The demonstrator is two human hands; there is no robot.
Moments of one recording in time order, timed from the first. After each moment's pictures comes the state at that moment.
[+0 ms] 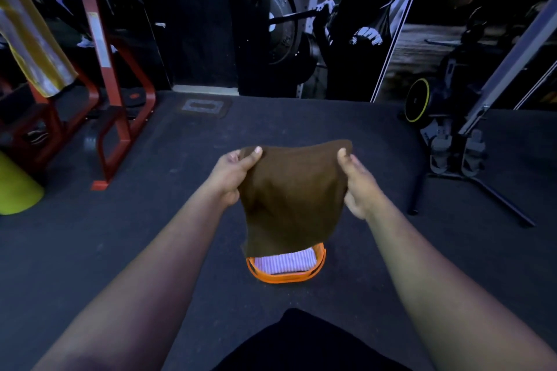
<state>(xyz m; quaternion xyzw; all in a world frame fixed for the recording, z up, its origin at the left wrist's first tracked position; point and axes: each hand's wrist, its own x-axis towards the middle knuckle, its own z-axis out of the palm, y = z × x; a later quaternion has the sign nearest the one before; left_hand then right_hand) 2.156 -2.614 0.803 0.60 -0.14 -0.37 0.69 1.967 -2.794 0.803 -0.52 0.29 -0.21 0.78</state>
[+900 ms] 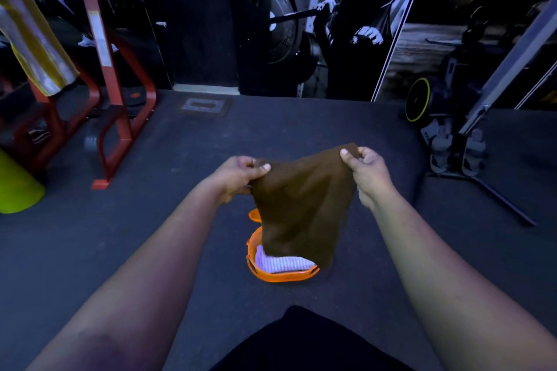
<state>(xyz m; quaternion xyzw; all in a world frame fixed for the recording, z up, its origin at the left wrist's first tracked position) 2.167 -2.618 0.788 0.70 -0.23 -0.40 0.54 1.969 -2.818 0.801 -0.55 0.34 -0.31 0.70</state>
